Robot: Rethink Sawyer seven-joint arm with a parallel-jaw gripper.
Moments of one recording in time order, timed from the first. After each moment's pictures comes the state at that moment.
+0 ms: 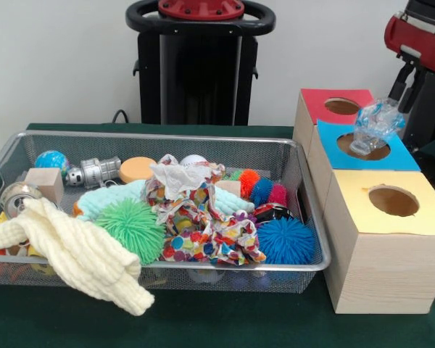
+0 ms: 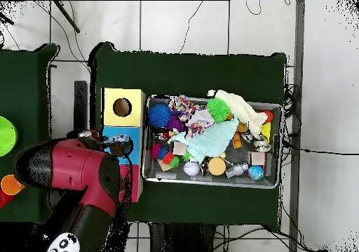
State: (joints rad) arm 0.58 -0.50 -0.61 1.51 0.47 0.70 2.75
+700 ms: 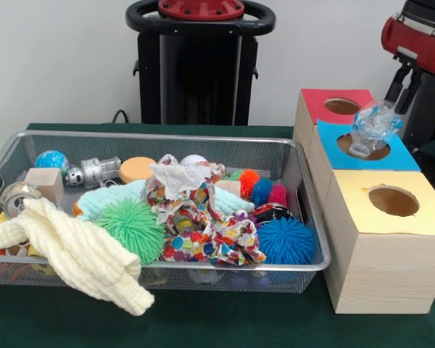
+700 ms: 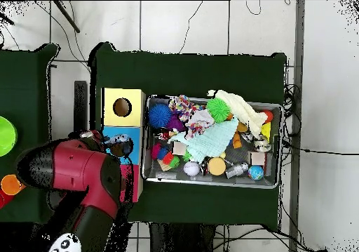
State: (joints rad) arm 0.58 -0.50 -0.61 1.52 0.47 0.68 2.75
